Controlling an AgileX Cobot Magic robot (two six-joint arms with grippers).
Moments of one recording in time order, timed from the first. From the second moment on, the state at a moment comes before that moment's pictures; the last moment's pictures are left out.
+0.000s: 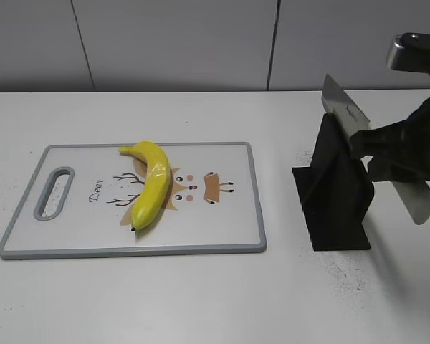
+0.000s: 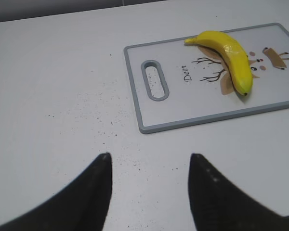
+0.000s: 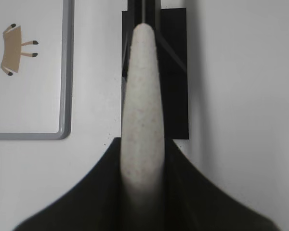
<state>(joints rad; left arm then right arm) -0.10 0.01 -0.48 -0.07 1.10 0.14 0.48 1.29 -0.81 -0.13 0.62 0.61</state>
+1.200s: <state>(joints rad) -0.10 0.01 -0.48 -0.07 1.10 0.14 0.48 1.37 -0.81 -0.10 0.60 0.60</state>
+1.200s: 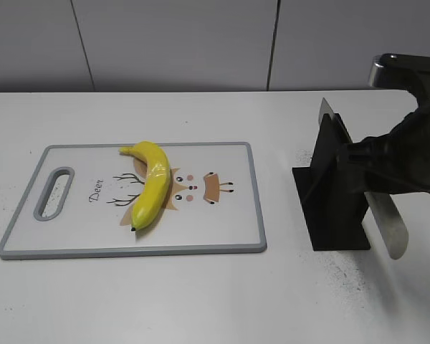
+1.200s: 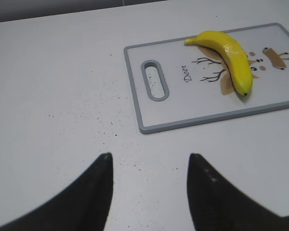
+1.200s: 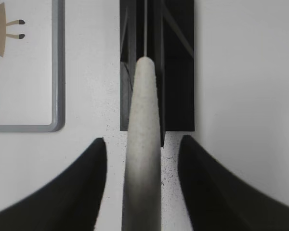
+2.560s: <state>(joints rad) -0.10 0.01 -0.48 -0.07 1.10 0.14 0.48 0.73 -0.80 0.06 0.95 -0.08</state>
